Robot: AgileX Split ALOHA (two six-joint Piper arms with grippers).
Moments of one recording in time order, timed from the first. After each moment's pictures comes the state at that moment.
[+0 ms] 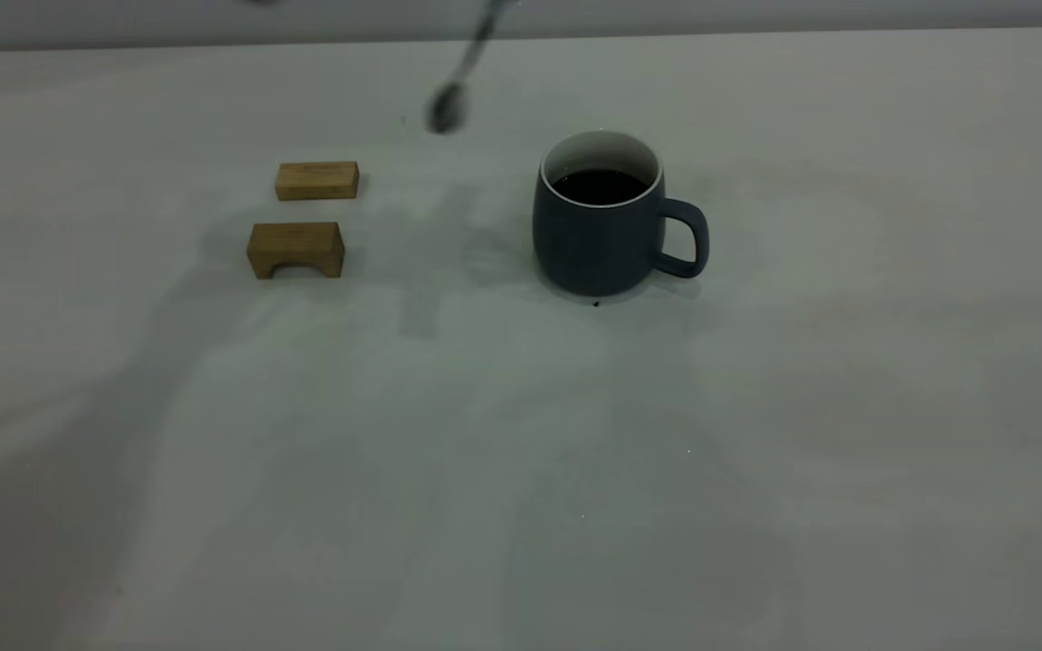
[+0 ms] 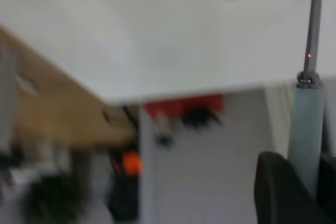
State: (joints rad) left arm -0.28 2.28 -1.75 -1.02 1.01 -1.23; right arm -0.05 0.02 -0.47 0.09 1.14 -0.12
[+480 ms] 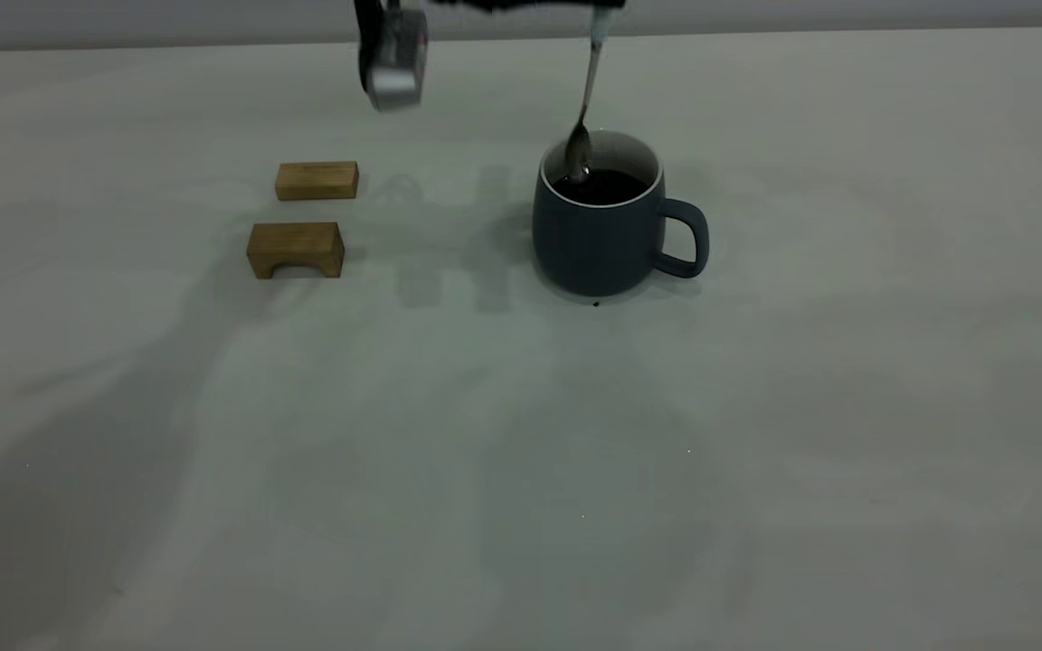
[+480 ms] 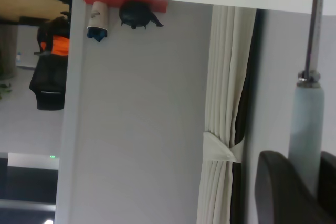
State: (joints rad) left arm -0.28 2.48 -1.75 -1.44 0.97 -1.08; right arm -0.06 0.02 -0.47 0.09 1.14 -0.12
